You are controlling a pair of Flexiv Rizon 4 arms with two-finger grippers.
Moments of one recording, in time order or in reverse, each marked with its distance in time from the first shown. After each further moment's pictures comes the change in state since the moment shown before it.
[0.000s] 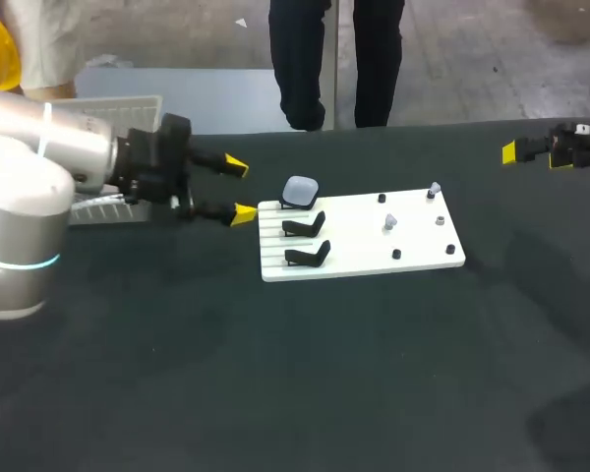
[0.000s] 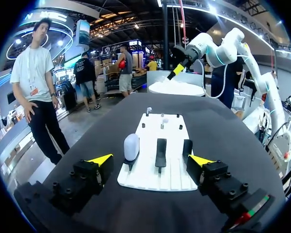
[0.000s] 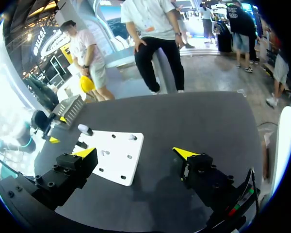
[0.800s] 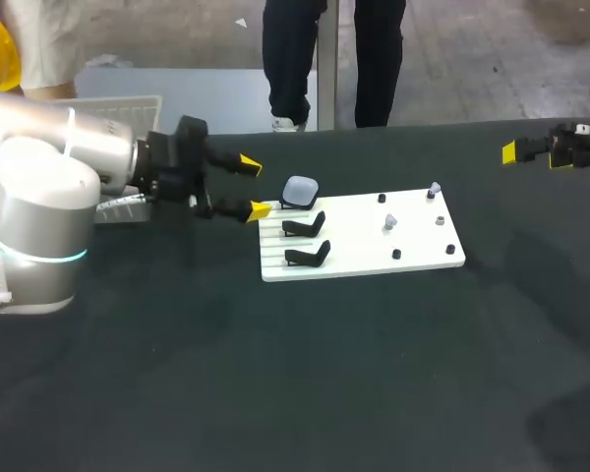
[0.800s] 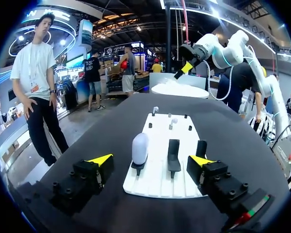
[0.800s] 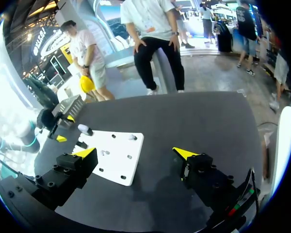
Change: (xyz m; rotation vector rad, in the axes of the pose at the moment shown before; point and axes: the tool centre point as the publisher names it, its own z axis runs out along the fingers) left arm 0.007 0.021 0.027 -0.010 -0.026 -0.028; right arm 0.000 0.000 0.000 0.000 0.000 0.000
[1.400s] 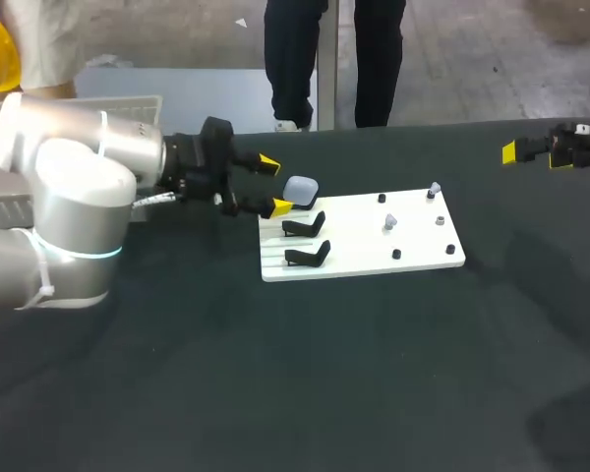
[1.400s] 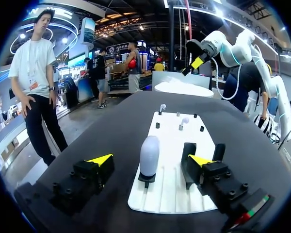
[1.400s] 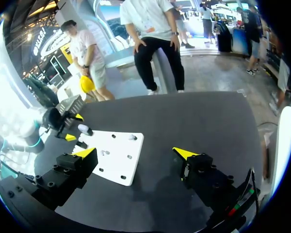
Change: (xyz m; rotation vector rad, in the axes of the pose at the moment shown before) left arm 0.001 0.015 0.039 -0.004 0.006 -0.009; right arm 0.000 0.000 0.000 0.000 0.000 0.000
